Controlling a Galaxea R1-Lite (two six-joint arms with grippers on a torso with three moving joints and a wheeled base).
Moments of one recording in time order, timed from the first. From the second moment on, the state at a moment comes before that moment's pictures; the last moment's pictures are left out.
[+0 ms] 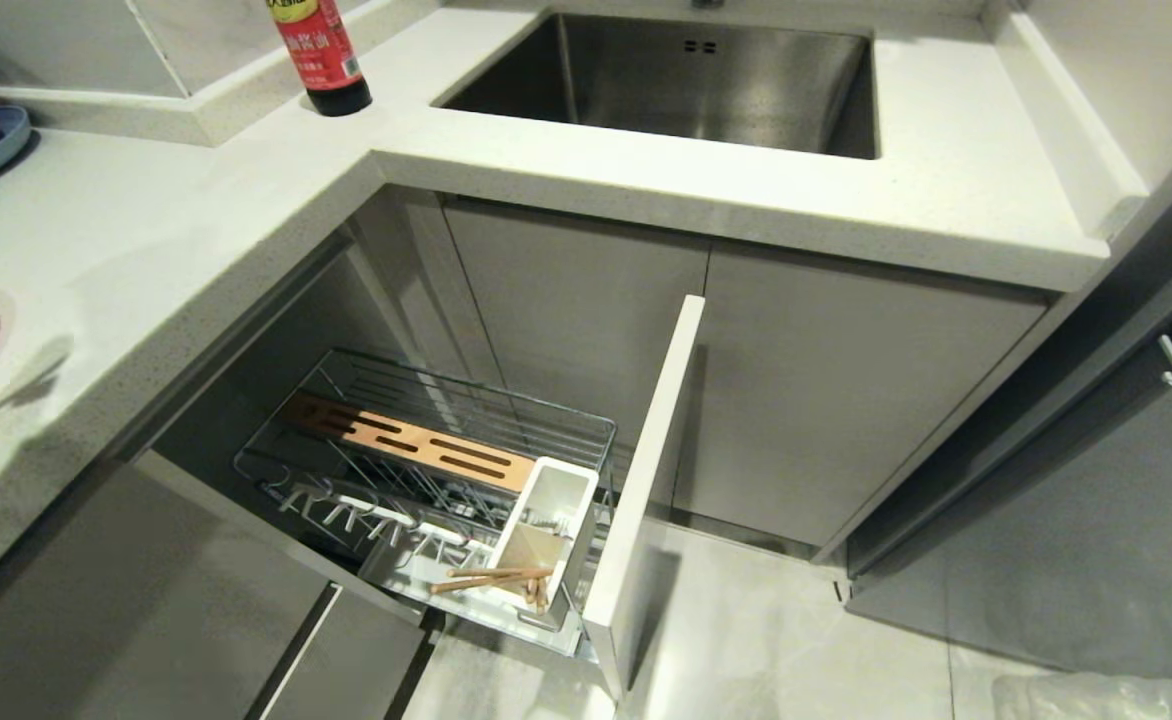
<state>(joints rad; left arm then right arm) 0.04 1.22 -1.69 0.35 0.13 -0.42 0.01 0.00 0.00 0.00 0.00 0.02</state>
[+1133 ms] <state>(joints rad) -0.34 1.61 -1.63 1.13 0.01 -0.38 0.01 0.00 0.00 0.00 0.00 0.02</state>
